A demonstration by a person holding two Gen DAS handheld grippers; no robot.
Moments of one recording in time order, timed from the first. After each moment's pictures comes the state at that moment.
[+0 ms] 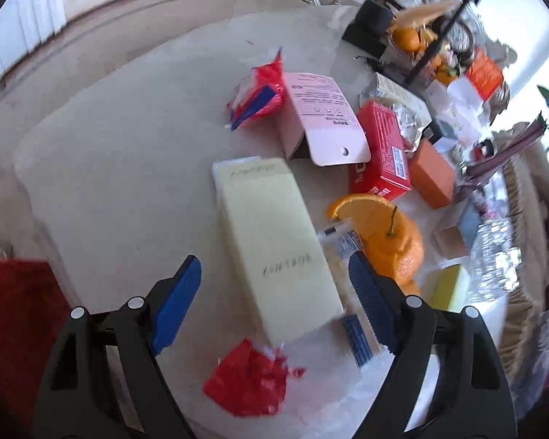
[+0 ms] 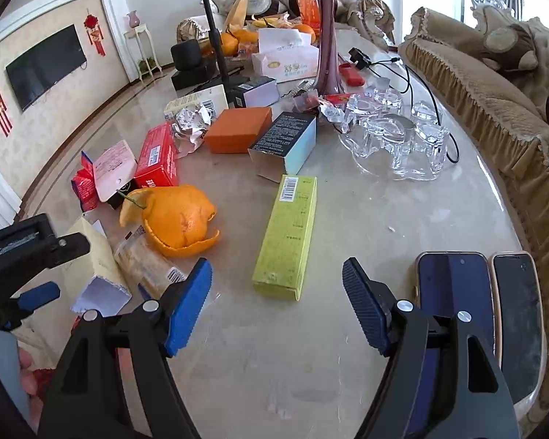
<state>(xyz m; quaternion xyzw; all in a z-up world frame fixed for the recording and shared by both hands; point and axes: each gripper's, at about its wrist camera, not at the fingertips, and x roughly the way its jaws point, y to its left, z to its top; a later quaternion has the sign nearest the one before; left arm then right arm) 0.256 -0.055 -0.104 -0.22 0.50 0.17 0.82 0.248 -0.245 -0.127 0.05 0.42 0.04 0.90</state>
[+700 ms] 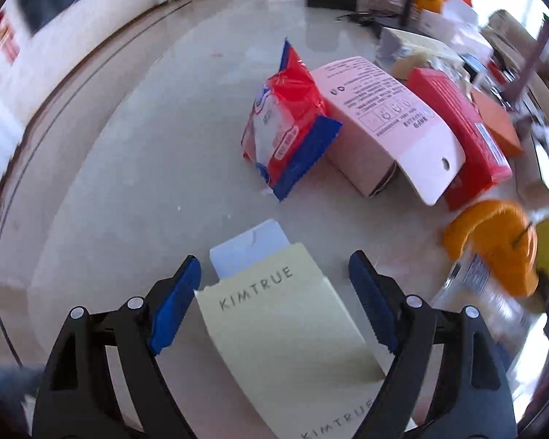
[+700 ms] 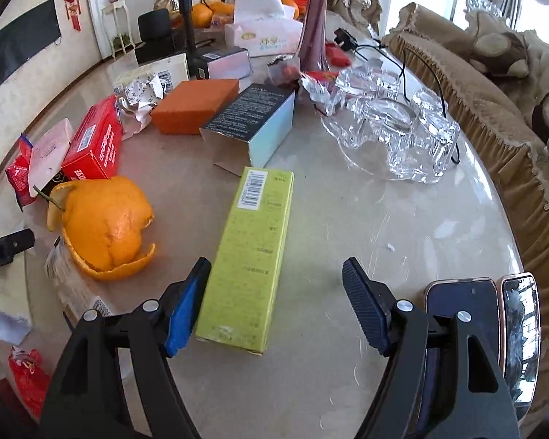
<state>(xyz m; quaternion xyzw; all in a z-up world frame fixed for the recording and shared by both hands) 0.305 0.006 -0.133 -0.01 0.54 0.08 0.84 0.284 -0.242 -0.159 0.00 0.45 -0.02 0.89</state>
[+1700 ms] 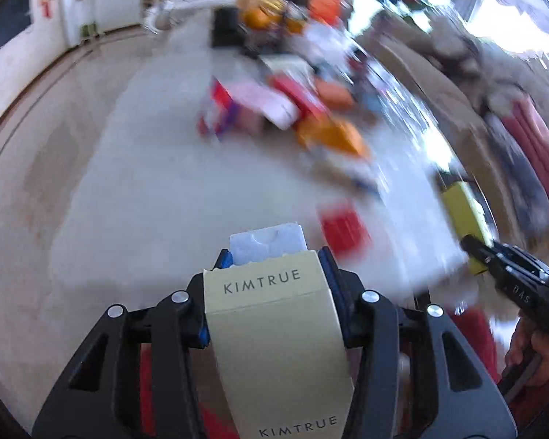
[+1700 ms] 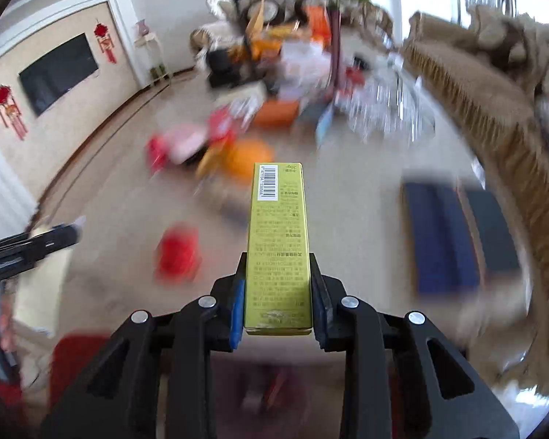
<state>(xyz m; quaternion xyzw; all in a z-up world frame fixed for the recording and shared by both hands) 0.106 0.023 -0.052 -0.01 0.50 -0.13 0.85 0.065 -0.209 -0.101 0.10 0.46 0.08 0.88</state>
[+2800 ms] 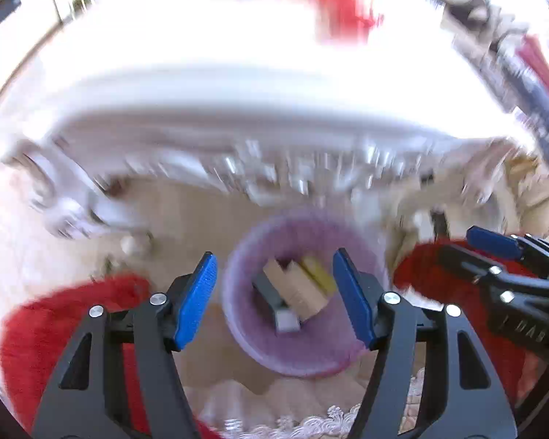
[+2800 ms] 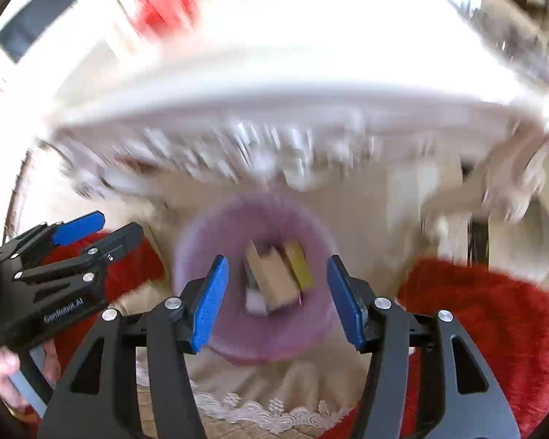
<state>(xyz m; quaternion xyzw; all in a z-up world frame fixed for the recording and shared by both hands) 0.047 0.006 -0.181 0.00 0.53 -0.11 0.84 0.036 -0.162 -0.188 0.05 0.53 0.07 0.85</state>
